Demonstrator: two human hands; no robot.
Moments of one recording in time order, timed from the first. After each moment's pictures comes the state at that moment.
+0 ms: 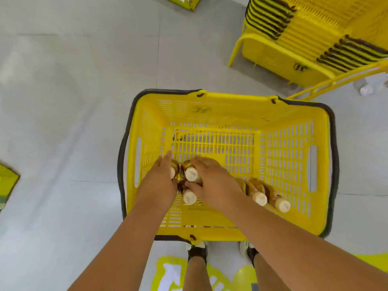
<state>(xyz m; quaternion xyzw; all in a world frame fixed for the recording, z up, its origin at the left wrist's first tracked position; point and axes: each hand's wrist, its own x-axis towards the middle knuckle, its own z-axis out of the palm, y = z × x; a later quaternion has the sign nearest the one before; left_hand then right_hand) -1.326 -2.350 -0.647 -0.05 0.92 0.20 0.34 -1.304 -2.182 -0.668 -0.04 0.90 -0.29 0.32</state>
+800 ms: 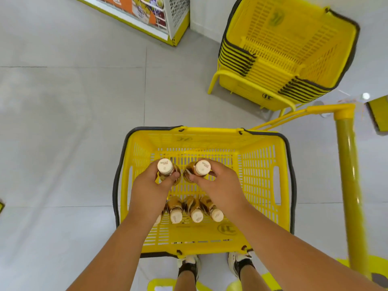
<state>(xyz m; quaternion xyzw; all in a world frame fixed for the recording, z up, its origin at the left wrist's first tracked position) -1.362 -2.318 -0.586 -0.11 0.86 0.46 0.19 -1.329 -2.137 -0.607 0.24 0.79 -0.54 0.15</state>
